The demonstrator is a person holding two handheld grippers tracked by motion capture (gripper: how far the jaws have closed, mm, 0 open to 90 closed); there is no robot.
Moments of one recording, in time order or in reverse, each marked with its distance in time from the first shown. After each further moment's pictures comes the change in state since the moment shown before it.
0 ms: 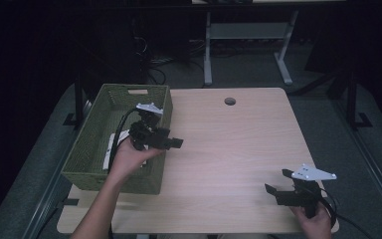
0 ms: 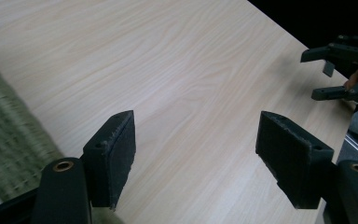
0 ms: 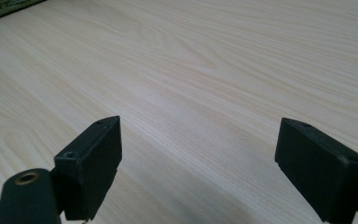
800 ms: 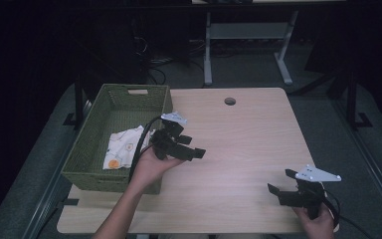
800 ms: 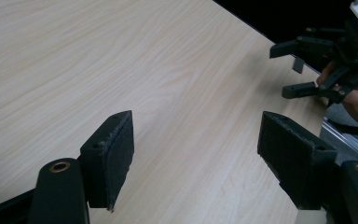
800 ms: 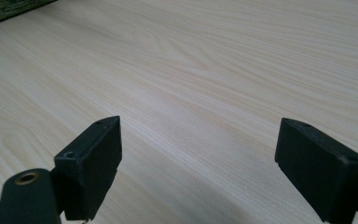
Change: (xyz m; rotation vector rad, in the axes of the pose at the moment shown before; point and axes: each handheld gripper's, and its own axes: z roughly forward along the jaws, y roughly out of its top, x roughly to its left) left arm -0.044 0.003 0.035 -0.005 -0.071 0.069; right arm -0.002 -0.002 -0.007 -0.016 -0.019 0.010
